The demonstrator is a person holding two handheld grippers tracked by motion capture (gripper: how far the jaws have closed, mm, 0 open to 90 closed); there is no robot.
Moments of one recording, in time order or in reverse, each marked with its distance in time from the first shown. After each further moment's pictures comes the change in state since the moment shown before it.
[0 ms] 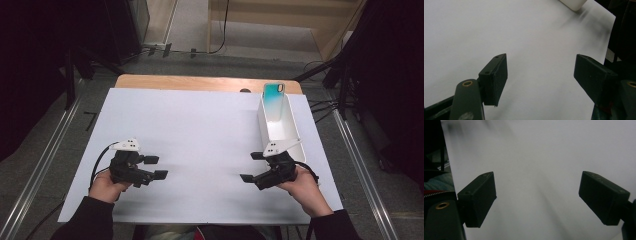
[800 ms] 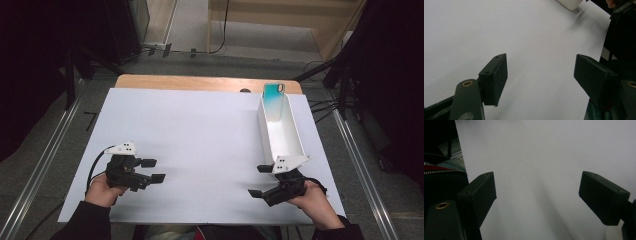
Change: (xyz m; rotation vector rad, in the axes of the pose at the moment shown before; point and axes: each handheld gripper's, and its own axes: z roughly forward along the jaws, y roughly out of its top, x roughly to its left) left arm -0.005 -0.008 -0.008 -0.008 -0.001 0.002; right arm 0.013 -0.036 -0.012 -0.007 0.028 -0.043
